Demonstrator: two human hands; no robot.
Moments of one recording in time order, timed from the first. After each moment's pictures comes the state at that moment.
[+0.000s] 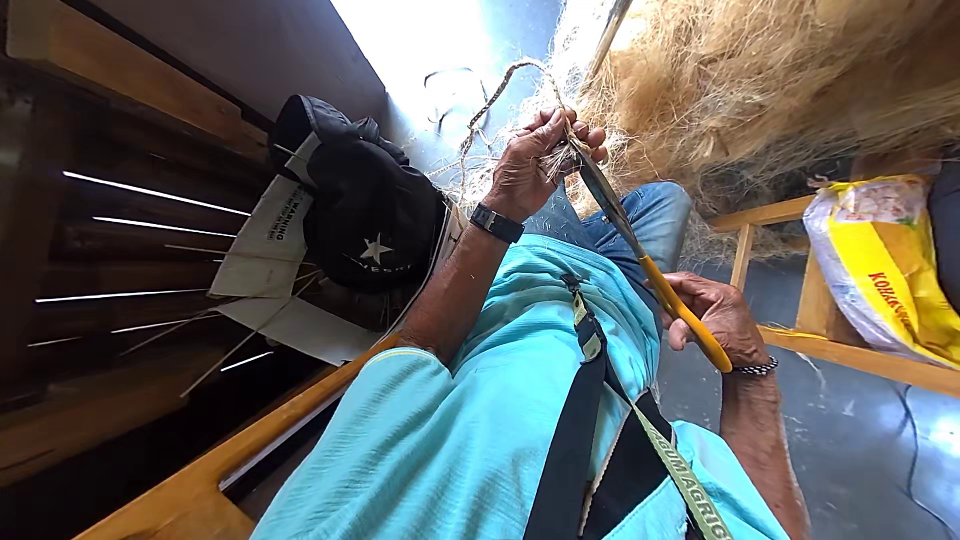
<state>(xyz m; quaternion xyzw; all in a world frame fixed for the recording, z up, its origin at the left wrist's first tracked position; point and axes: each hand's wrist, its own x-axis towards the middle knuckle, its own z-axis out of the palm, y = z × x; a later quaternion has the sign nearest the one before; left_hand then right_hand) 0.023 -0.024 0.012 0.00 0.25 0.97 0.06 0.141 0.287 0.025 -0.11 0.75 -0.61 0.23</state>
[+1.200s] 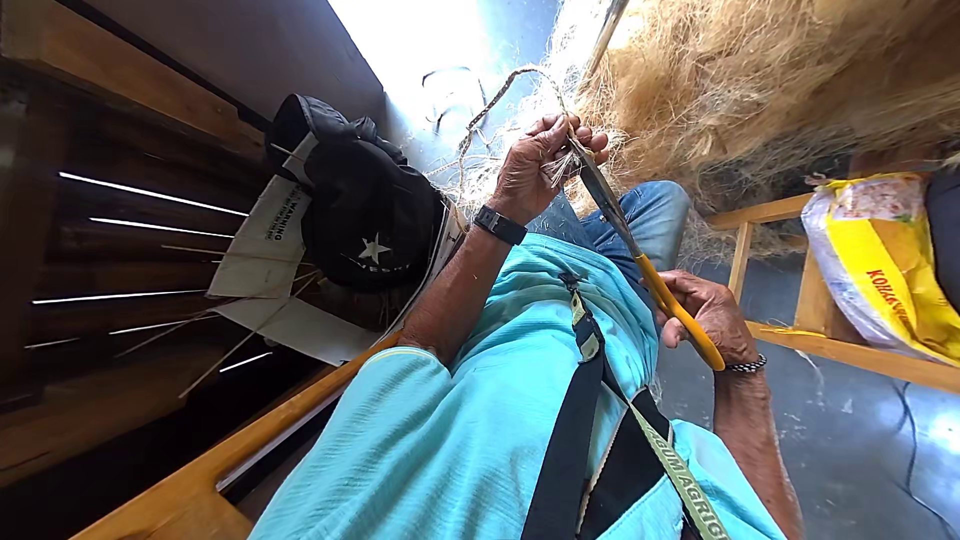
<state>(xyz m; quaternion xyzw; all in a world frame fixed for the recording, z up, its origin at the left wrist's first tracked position) 0.021 -0.017 0.001 -0.01 0.21 0.98 0.08 0.144 0.285 0.017 -0.10 0.74 -0.62 0.23</state>
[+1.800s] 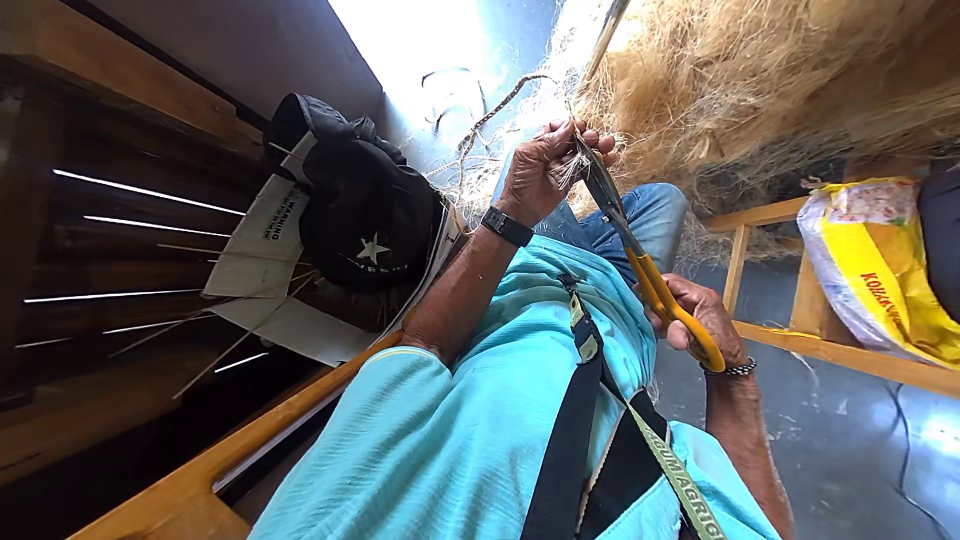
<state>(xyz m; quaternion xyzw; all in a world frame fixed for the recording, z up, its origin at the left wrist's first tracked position) 0.021 -0.008 0.003 -0.01 0.18 0.98 0.10 0.145 0.287 0.010 -0.12 0.73 -0.62 0.25</state>
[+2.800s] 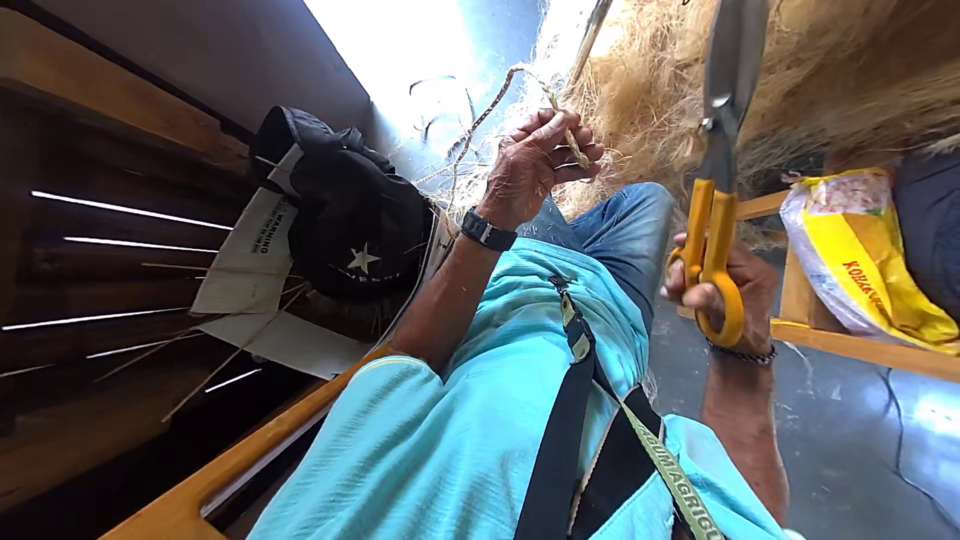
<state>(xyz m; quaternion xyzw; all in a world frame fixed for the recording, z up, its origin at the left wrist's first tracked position) 0.028 -0.013 0.031 0.04 0.32 0.94 0.07 0.126 0.277 0.048 -0.15 0.74 -0.66 0.05</state>
